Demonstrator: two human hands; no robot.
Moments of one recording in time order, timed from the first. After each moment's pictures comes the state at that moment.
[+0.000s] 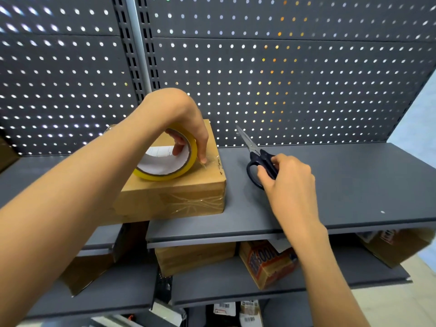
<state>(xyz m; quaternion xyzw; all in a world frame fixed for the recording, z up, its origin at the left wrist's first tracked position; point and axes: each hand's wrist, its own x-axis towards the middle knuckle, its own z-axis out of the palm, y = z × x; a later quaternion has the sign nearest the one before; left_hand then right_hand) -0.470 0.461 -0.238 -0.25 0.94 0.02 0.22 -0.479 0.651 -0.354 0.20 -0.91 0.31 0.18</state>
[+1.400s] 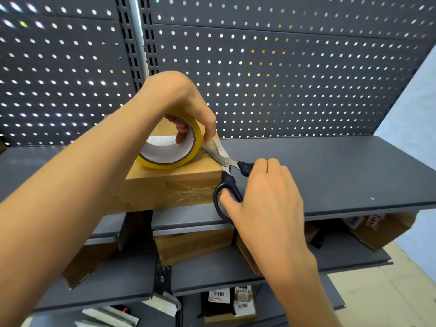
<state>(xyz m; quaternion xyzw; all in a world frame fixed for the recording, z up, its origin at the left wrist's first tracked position) -0.460 0.458 -0.230 -0.23 0.95 0.05 0.20 -0.387 0.627 -0.337 0.21 -0.92 0.21 0.26</state>
